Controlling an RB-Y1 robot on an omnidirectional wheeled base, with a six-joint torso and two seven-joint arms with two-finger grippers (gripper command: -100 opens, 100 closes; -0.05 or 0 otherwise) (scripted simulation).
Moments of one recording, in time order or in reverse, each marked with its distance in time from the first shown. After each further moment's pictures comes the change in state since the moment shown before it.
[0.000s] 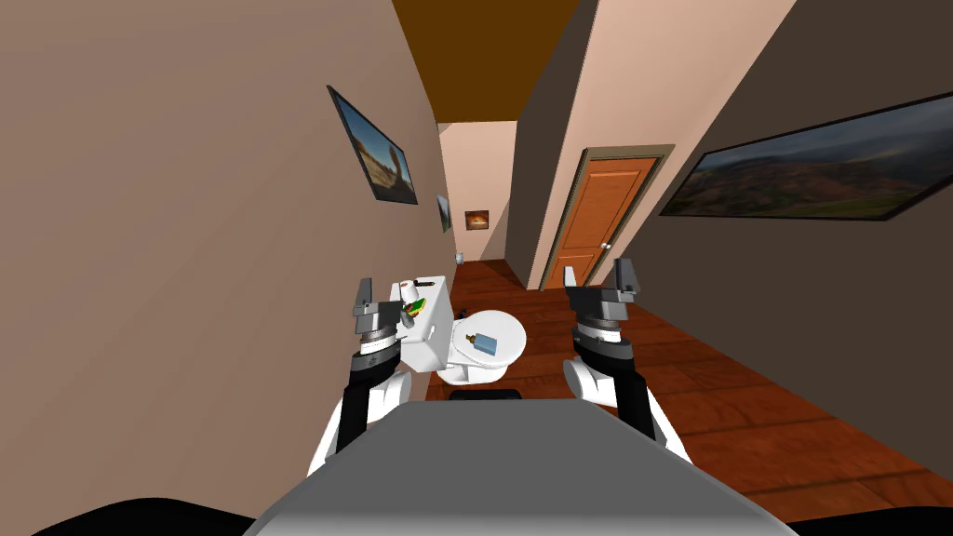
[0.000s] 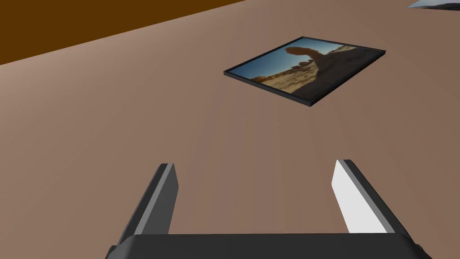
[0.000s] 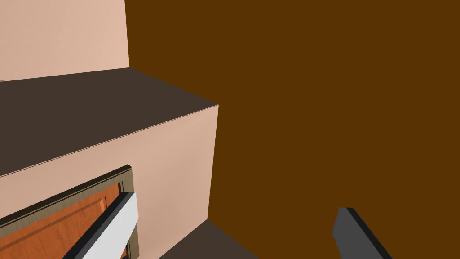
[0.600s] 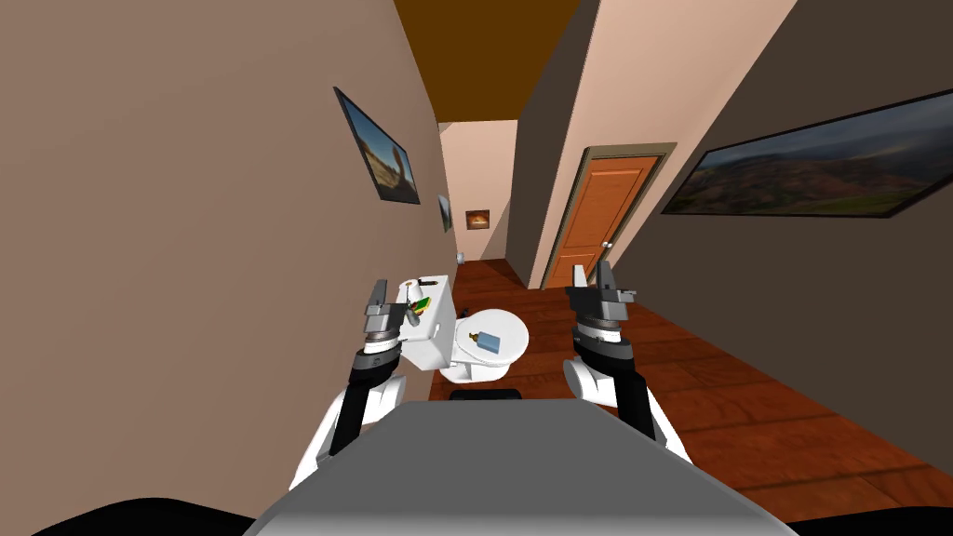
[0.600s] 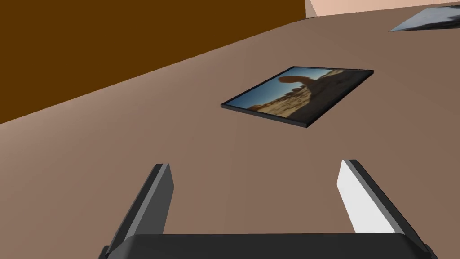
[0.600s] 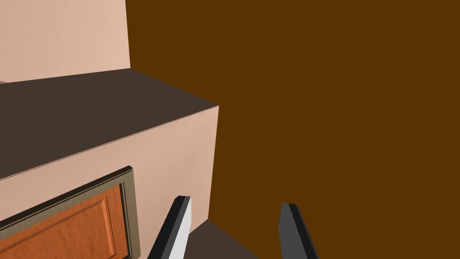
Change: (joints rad) left arm 0.001 0.128 0.003 0.033 -0.046 -0.005 -0.014; right arm 0.000 0.000 0.000 0.000 0.000 0.000 0.000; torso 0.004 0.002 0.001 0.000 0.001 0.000
